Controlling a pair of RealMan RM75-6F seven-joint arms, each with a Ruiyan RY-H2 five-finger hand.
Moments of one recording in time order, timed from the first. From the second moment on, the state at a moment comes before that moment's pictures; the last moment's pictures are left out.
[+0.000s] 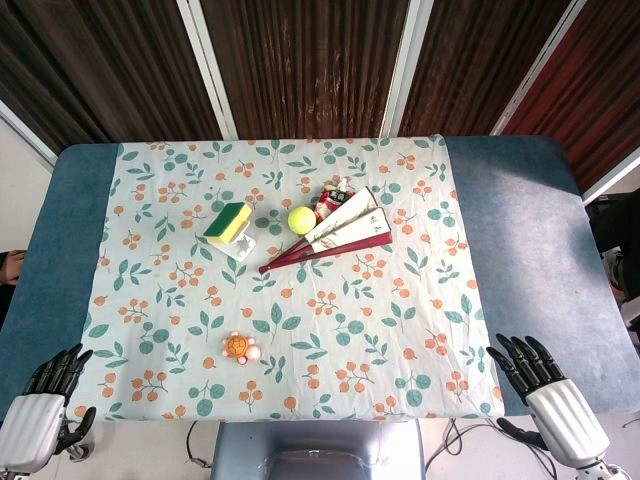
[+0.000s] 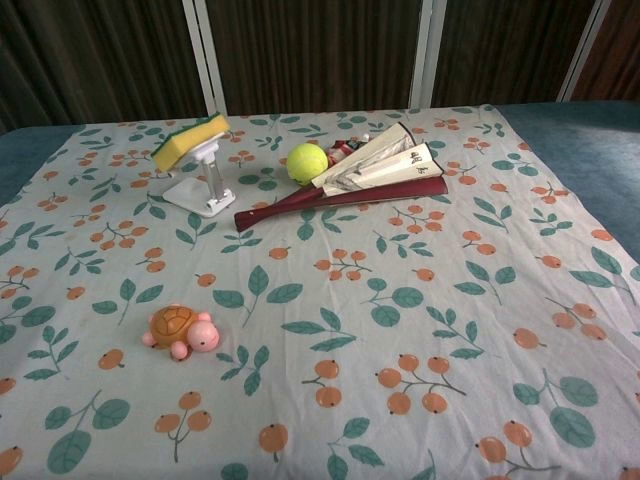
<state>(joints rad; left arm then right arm) 0.07 -1.10 0.11 -1.77 1.68 1.54 0.19 -0.02 -1.03 -0.15 -1.71 -1.92 1.59 -0.08</state>
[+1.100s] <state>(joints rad) -0.25 -1.62 -0.04 -1.45 1.67 1.23 0.40 -0.03 -1.01 -0.13 -1.70 -1.91 1.64 -0.03</state>
